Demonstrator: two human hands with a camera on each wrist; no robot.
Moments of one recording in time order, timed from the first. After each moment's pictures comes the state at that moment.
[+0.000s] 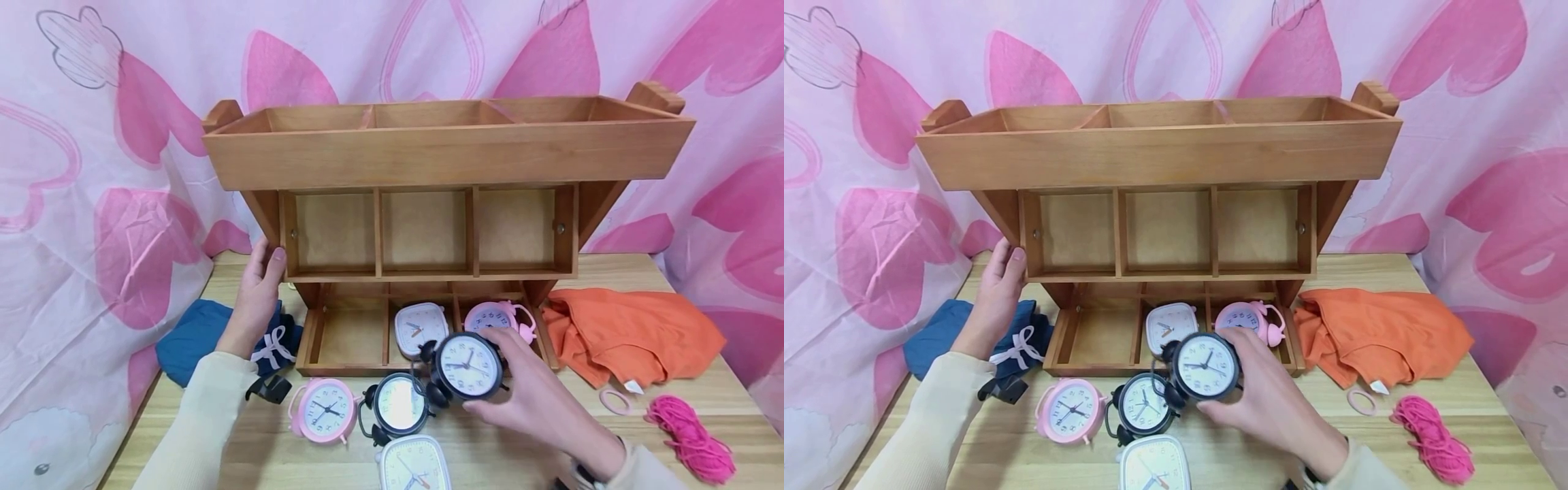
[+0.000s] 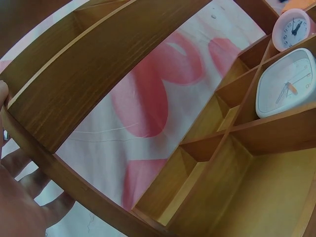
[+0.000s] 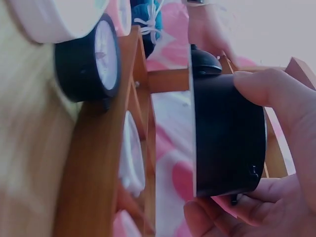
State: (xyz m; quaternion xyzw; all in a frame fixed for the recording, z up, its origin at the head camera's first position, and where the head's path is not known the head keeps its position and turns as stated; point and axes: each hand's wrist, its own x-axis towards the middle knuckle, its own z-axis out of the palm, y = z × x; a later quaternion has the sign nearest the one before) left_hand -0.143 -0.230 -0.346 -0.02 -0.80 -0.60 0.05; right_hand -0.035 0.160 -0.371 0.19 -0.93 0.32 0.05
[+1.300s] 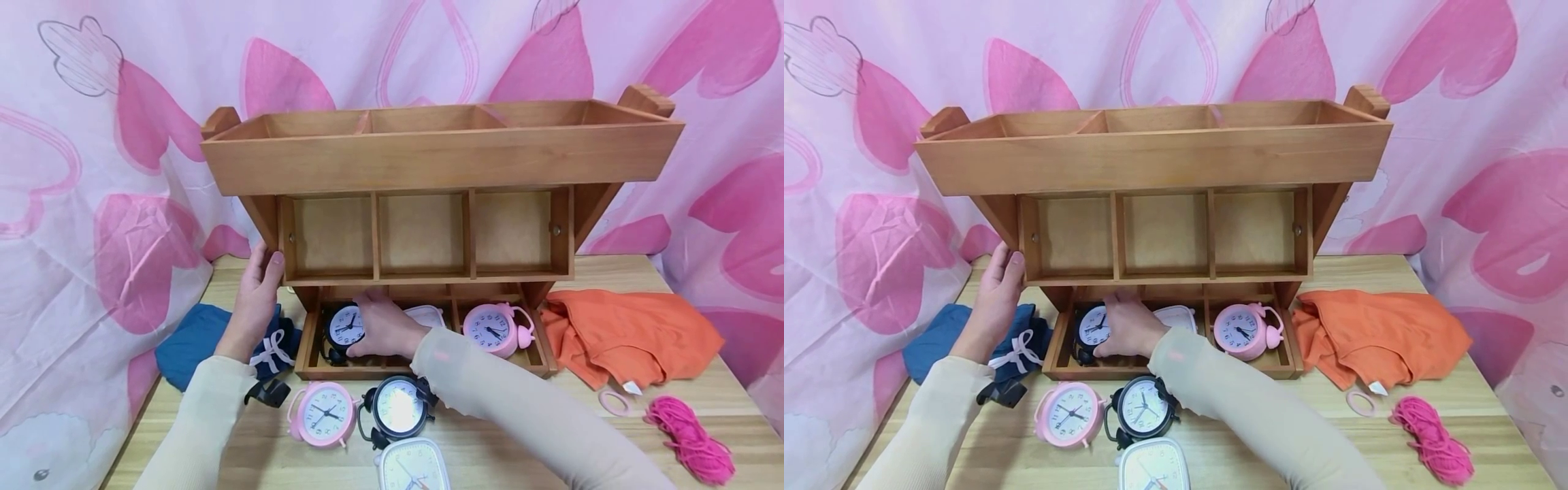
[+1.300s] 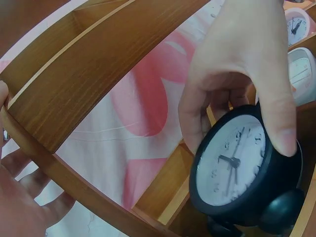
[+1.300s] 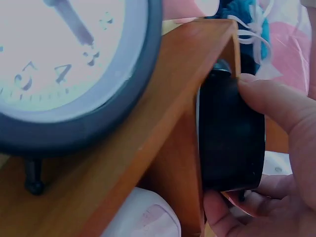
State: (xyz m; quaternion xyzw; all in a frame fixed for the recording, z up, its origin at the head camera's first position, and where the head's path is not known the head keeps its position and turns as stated) left_hand -0.141 -0.230 -0.345 -0.02 -0.80 -0.59 0.05; right_hand -0.148 -0.009 -0.394 0.29 -0.92 0.23 -0.11
